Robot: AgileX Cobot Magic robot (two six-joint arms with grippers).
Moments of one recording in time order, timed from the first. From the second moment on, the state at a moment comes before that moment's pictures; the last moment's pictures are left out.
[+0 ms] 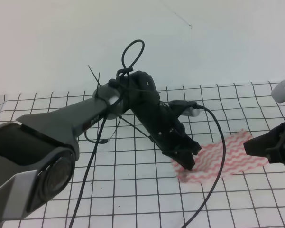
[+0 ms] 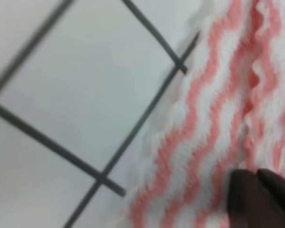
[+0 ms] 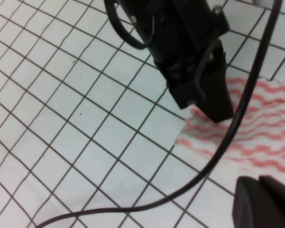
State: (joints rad) left arm -0.61 2.38 -1.97 -0.66 1.11 0.44; right arm 0.11 1.36 -0.82 0.95 0.75 -1.03
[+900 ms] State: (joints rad) left arm -0.61 2.37 -2.02 -0.60 1.18 0.40; right arm 0.11 1.36 -0.82 0.95 0.75 -1.03
